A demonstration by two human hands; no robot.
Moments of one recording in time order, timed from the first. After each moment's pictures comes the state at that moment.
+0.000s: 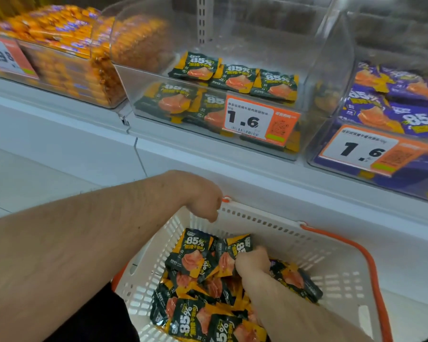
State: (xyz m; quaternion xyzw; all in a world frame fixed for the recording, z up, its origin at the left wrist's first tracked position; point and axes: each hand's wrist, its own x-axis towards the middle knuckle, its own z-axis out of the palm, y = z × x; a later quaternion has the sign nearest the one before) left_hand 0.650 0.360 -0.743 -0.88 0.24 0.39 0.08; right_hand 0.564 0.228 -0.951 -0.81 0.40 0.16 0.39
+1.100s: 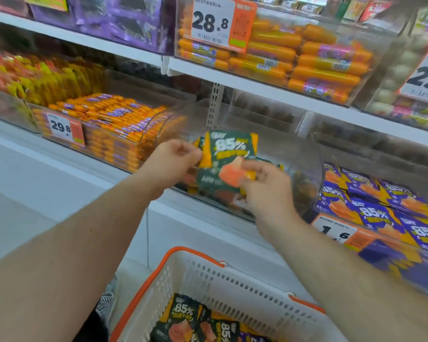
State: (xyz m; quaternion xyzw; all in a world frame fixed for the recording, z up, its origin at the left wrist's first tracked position) left_hand 0.683 0.453 -0.641 -0.78 0.03 -0.04 -0.62; right_hand 0.653 0.275 -0.649 -0.75 0.05 -0.13 0.64
